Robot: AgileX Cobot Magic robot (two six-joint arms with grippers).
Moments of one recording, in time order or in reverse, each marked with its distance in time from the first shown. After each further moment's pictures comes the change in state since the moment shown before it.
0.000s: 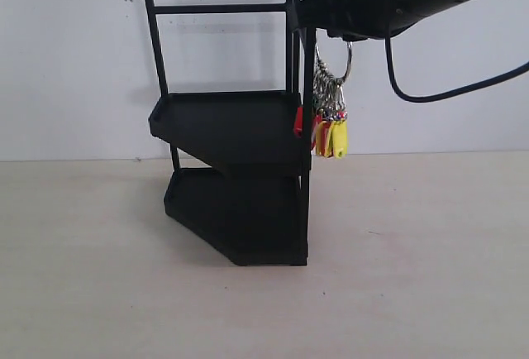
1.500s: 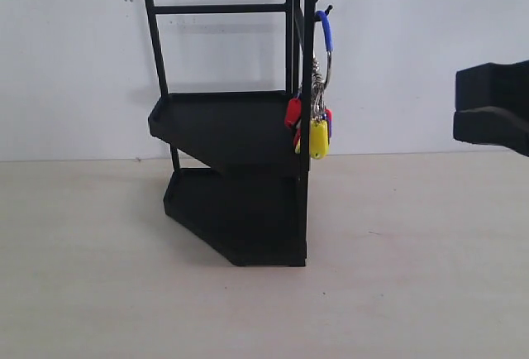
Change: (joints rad) left arm 0.000 0.000 0.000 0.000 0.000 0.000; right arm -0.003 -0.671 0.589 0.293 0.140 0.055
